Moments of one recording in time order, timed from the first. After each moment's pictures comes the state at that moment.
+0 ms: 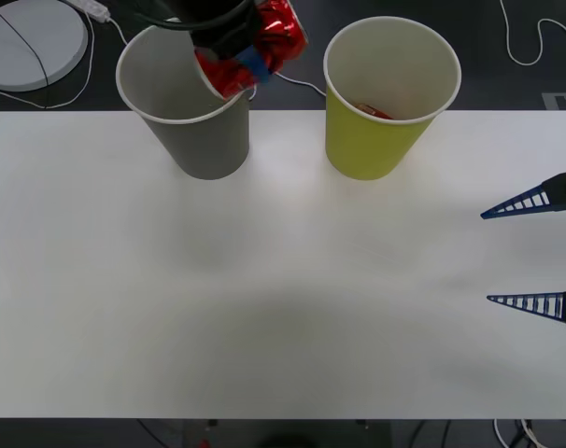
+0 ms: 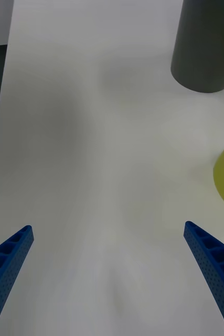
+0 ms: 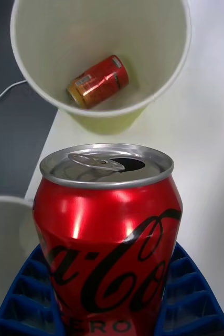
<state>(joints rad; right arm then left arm) -0.01 -0.84 -0.38 -1.88 1.46 -1.57 -0.15 -1.52 0.84 -0.82 -1.48 -1.70 -1.40 1.29</state>
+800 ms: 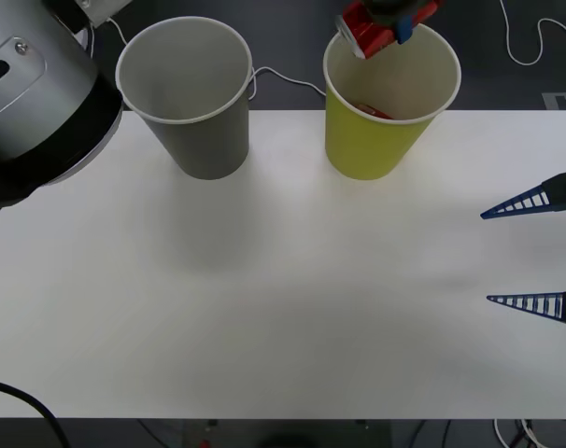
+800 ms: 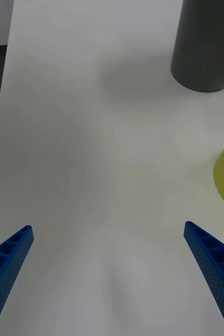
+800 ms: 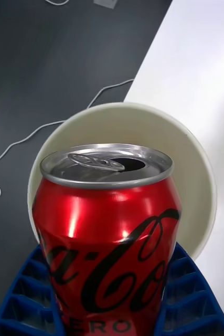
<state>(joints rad) -0.01 -0.84 -0.38 -1.88 1.46 -1.57 -0.15 -1.78 0.28 -0.84 -0.81 -1.97 -1.22 1.29</state>
